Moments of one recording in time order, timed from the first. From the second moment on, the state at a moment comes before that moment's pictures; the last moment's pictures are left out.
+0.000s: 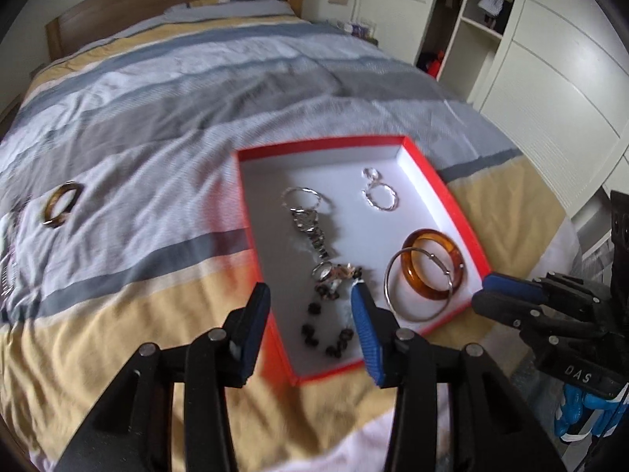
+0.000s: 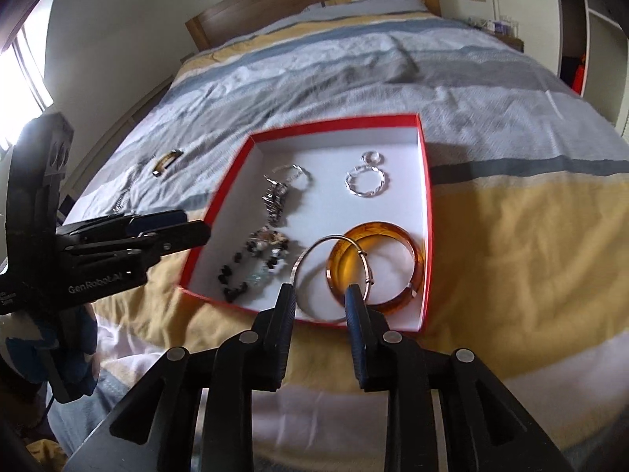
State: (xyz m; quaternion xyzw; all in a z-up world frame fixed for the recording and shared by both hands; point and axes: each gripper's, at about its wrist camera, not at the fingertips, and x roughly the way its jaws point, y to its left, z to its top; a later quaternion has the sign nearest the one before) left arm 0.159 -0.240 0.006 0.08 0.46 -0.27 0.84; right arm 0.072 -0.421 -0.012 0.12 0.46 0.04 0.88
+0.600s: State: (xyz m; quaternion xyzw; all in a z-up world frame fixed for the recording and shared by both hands) left arm 0.028 -0.127 0.087 0.08 0.38 -0.15 0.91; right arm -0.023 -0.321 0.076 0.09 0.39 0.05 0.91
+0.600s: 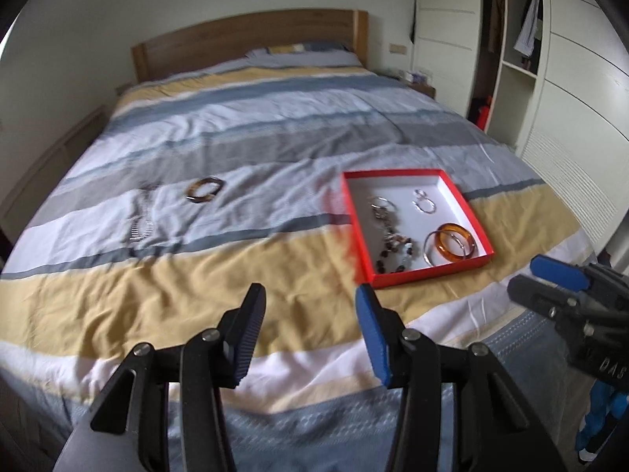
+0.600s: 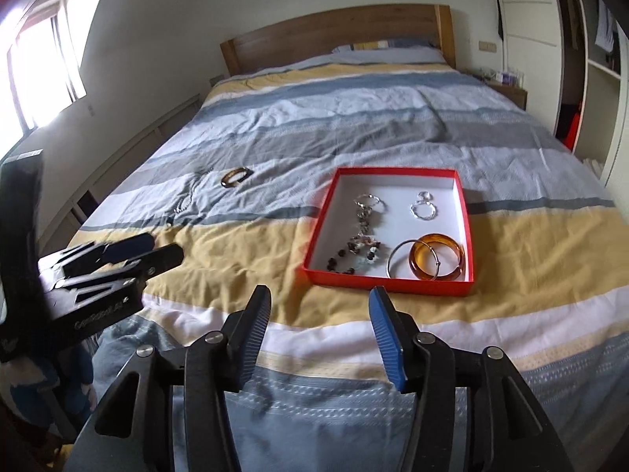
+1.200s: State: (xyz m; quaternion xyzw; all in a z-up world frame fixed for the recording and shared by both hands) left arm -0.043 -0.028 0.126 0.02 0.28 -0.10 0.95; right arm -0.070 -0.228 0.120 0.04 0.31 0.02 0.95
